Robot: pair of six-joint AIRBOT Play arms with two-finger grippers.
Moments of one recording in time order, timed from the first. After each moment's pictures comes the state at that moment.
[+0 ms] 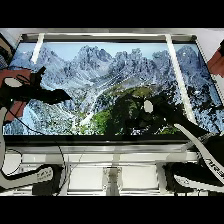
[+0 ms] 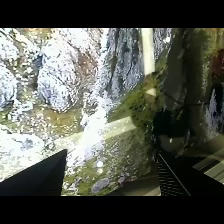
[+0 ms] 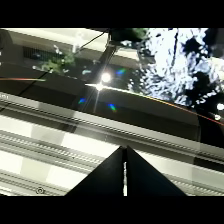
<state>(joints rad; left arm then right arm) 0.22 -1.33 1.10 0.84 -1.26 -1.06 0.54 -1.30 0.96 -1.38 1.26 1.86</state>
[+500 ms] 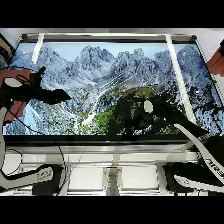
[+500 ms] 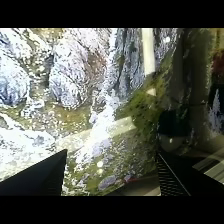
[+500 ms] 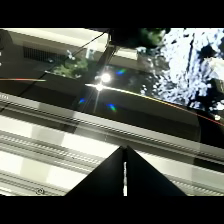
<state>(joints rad) 0.22 -1.33 1.10 0.84 -1.26 -1.06 0.54 -1.30 0.96 -1.38 1.26 1.86</state>
